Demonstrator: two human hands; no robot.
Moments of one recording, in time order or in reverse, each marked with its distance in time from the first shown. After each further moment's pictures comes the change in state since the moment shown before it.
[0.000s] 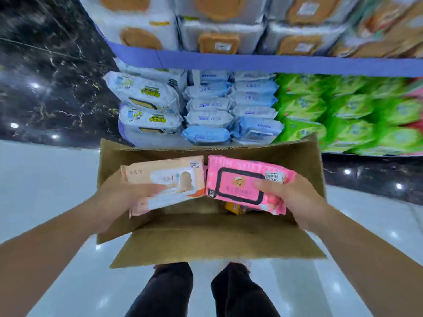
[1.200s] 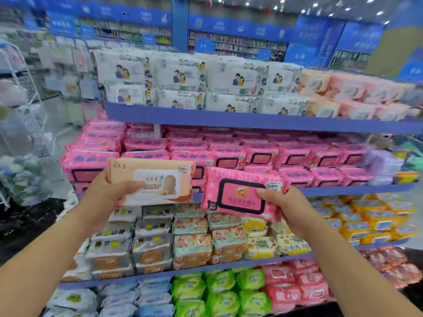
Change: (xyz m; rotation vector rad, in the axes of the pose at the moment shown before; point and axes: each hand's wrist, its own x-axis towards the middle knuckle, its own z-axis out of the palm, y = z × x) left_hand -0.330 0.516 0.230 -0.158 -0.038 0.947; right_hand -0.406 -0.459 -0.319 -0.070 0.268 -0.748
